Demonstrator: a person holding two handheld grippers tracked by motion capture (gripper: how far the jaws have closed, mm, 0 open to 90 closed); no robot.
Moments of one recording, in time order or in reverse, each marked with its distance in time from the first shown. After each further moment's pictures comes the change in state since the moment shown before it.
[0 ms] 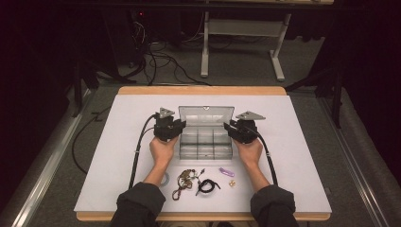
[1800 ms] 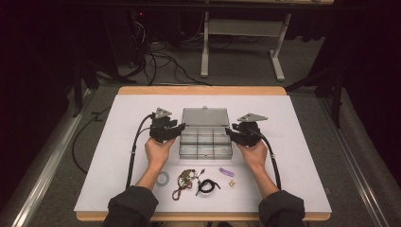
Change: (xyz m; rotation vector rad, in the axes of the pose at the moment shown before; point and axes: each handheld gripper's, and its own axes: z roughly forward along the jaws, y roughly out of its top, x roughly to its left) left arm 0.000 0.003 -0.026 0.028 -0.039 0.035; right arm 0.001 0.000 -0.021 0.074 0.035 -0.043
